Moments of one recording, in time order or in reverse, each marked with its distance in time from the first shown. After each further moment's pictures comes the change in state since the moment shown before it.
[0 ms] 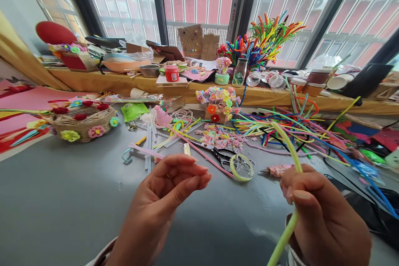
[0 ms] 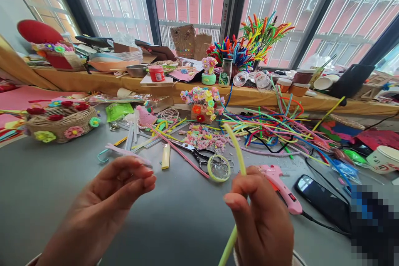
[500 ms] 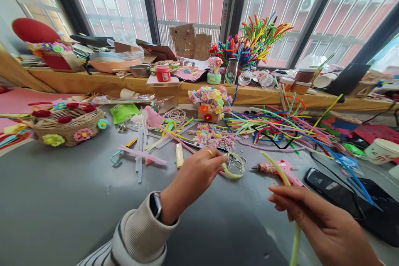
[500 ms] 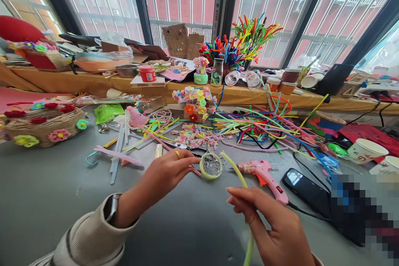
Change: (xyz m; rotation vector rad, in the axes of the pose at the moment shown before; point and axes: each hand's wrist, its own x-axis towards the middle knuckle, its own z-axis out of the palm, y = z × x) left_hand 0.064 -0.051 0.011 1.441 -0.582 0.650; right_hand -0.013 0.022 -0.059 -0.343 -0.410 0.062
